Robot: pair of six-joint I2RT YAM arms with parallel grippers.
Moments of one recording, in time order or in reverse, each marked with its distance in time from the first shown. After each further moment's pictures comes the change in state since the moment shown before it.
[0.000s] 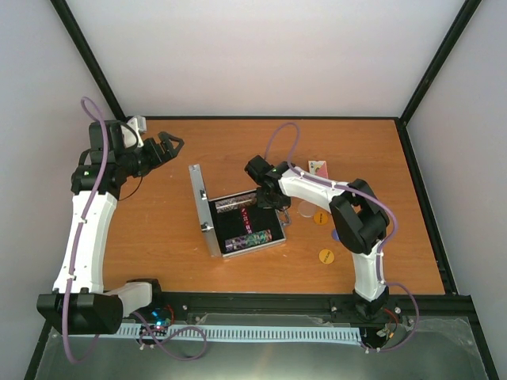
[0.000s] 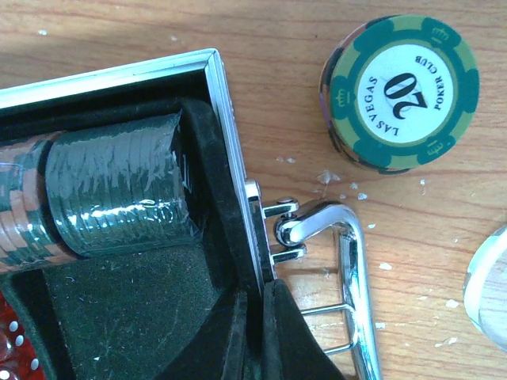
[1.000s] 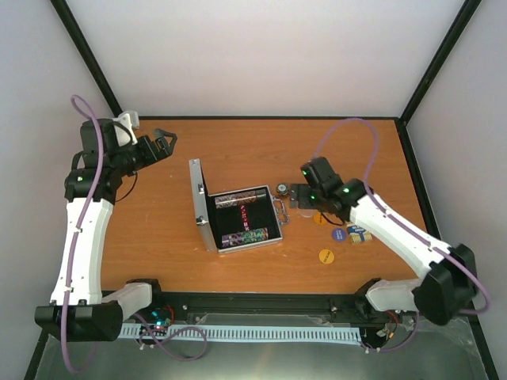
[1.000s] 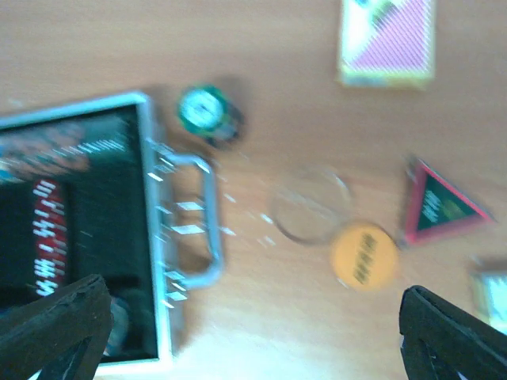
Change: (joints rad) left arm 0.000 -0.041 0.035 0.013 -0.089 0.057; right arm -0.104 -0.665 -0.380 0.107 -0.007 -0.117
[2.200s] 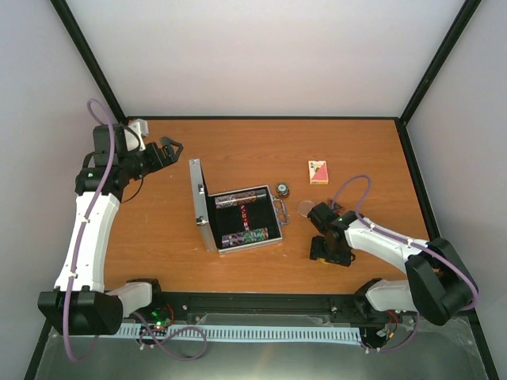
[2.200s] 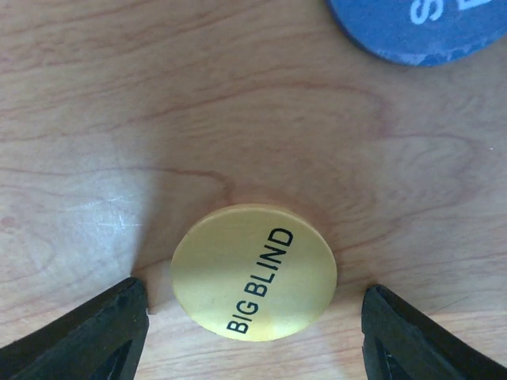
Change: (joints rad) left arm 0.000 0.035 -0.096 0.025 0.021 0.026; right arm -0.058 -0.041 -0.499 -0.114 -0.140 0.251
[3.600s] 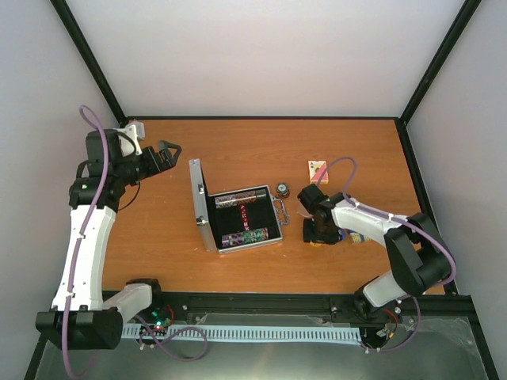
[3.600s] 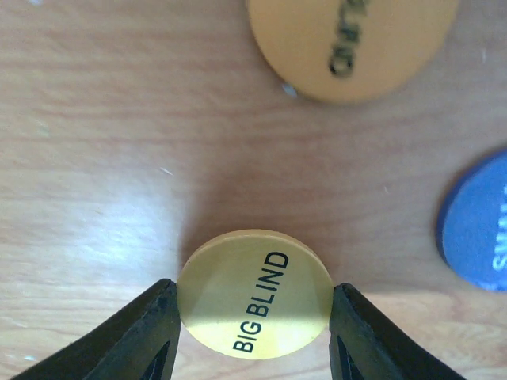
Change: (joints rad) left arm 0.000 -0.084 -0.012 -0.011 0.023 0.010; right arm -0.026 0.201 0.177 0.067 0.013 -0.151
